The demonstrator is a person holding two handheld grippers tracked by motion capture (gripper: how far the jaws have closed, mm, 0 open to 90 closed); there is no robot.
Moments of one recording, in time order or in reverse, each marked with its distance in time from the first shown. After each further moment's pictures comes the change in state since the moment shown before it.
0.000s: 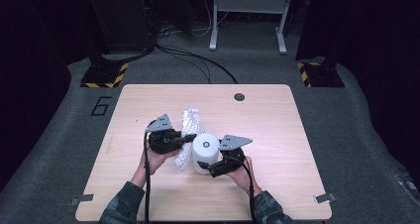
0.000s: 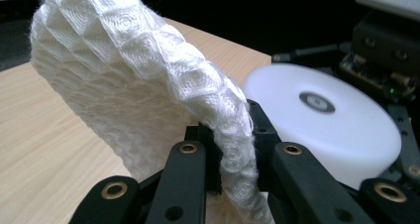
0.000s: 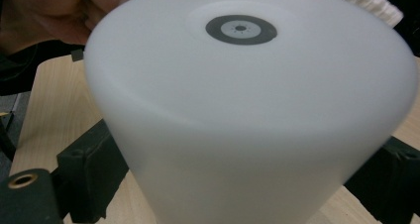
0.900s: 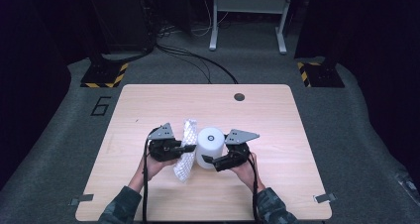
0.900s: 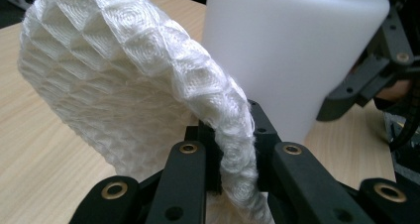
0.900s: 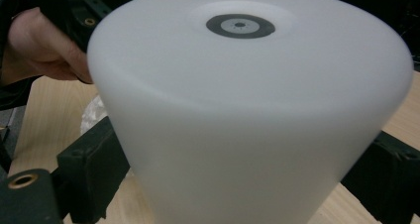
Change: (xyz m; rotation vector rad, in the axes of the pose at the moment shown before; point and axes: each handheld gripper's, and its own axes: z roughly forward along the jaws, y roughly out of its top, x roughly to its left) left arm -0.004 -0.022 0.002 0.095 -0.063 0.032; right arm -0.014 0.007 -0.012 -0.035 -0.021 0.027
